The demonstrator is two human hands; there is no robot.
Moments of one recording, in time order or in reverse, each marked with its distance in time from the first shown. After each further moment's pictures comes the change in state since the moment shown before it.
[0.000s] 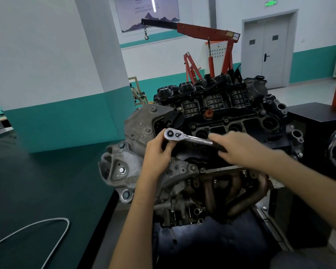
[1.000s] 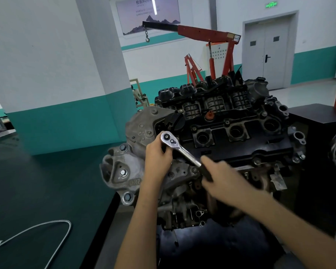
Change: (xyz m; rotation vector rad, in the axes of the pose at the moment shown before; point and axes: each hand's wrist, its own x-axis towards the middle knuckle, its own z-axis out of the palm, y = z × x) left_hand -0.001 -0.002 0.006 0.023 0.102 -0.071; right_hand -0.031 -0.061 0.040 0.446 0.041 0.161
